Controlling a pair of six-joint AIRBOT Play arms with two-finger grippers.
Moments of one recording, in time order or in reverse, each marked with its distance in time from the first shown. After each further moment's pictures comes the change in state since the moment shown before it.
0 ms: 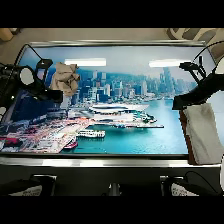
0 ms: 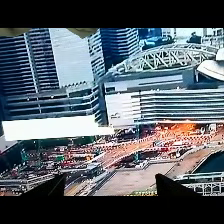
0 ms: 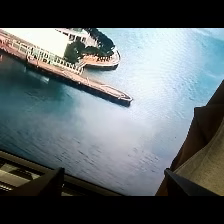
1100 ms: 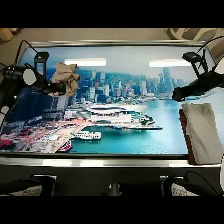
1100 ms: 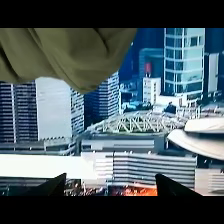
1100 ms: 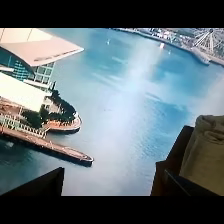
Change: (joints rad) left arm -0.003 -0.024 -0.001 0.000 0.251 -0.138; right arm 0.000 0.000 0.000 -0.001 -0.246 -0.003
